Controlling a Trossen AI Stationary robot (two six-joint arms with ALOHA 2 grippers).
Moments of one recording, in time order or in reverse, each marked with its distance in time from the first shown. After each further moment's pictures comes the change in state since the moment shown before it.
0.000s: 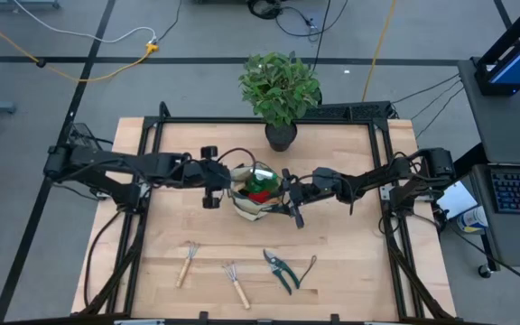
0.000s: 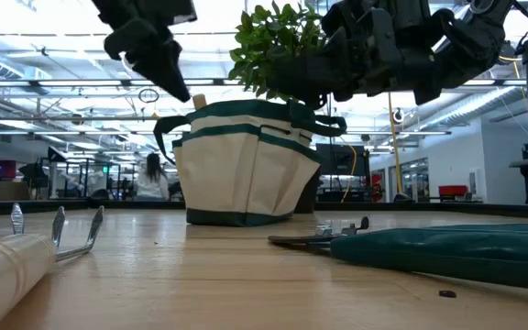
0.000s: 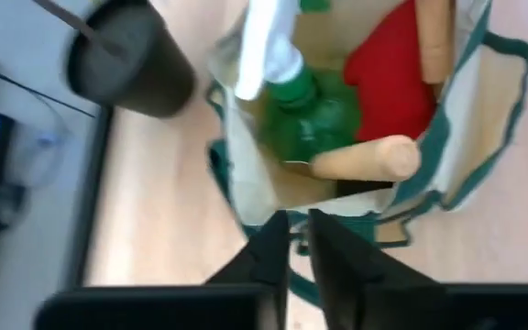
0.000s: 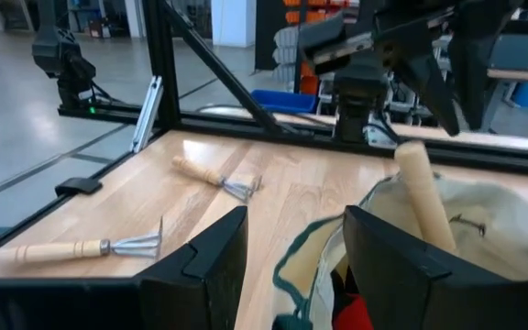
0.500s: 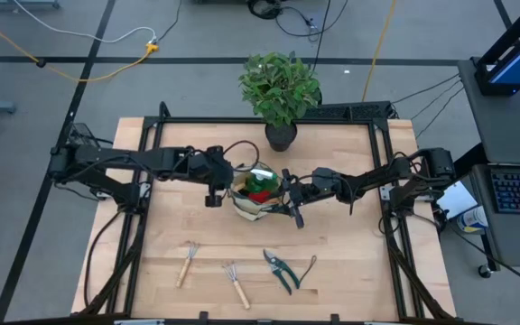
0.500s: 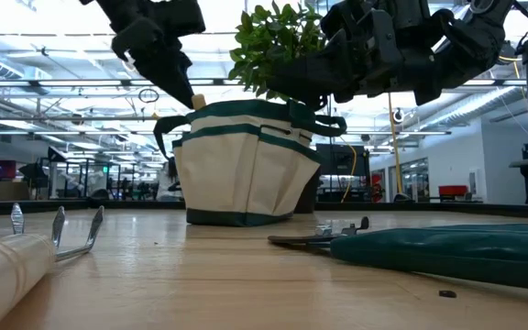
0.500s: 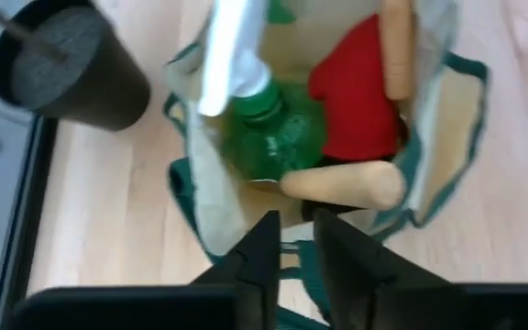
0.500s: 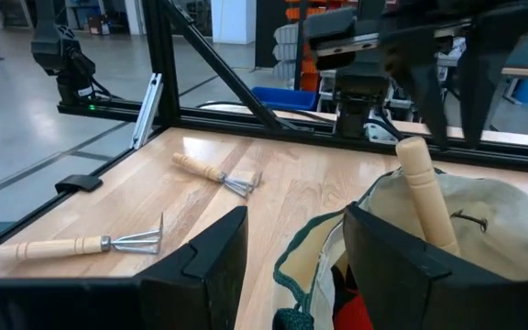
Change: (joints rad) left arm 0.077 0.028 0.000 0.042 0.194 0.046; right arm 0.000 0.000 0.000 -0.007 0.000 0.000
